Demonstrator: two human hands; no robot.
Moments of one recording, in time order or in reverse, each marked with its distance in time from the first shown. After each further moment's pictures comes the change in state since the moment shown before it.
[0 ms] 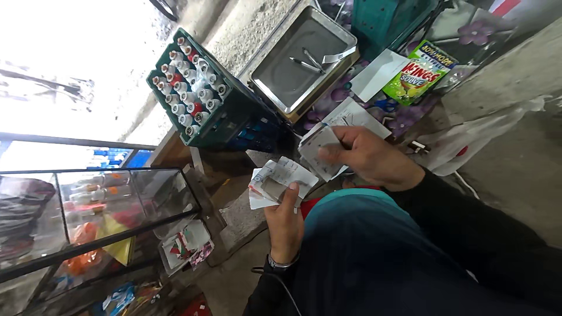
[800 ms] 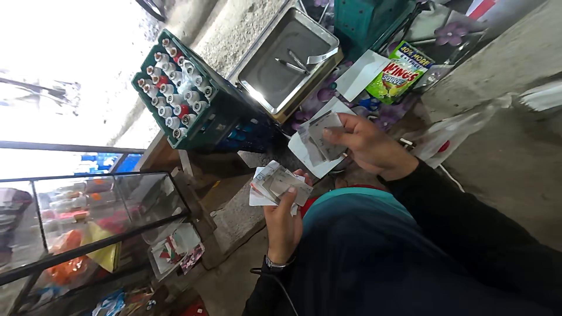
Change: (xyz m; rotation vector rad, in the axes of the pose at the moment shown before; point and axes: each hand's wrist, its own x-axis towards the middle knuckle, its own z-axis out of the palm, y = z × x) left_hand -0.012 -0.018 0.007 -0.078 -0.159 -0.151; right_hand 0.007 0.003 -0.042 0.107 0.163 0.098
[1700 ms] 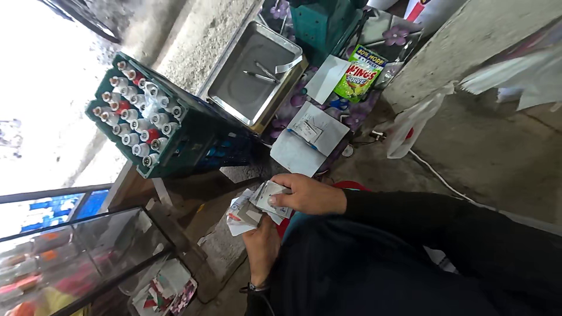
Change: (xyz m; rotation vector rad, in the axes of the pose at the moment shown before) left_hand 0.005 -0.002 -0.054 0.151 0.037 0.124; right_hand -0.005 0.077 0.072 -0.341 -0.293 0.083
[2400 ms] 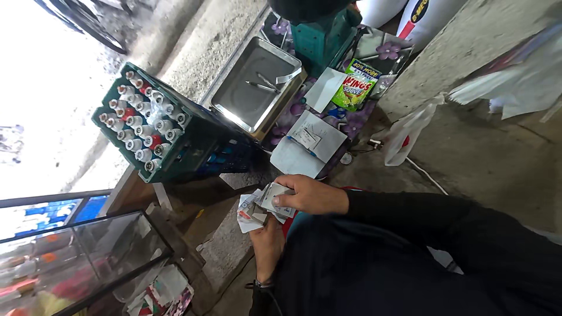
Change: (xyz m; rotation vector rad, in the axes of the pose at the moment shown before) left_hand 0.001 -0.017 0.005 -0.008 -0.012 -0.026; right_hand -0.004 -0.004 -0.011 -0.078 0.010 -0.007
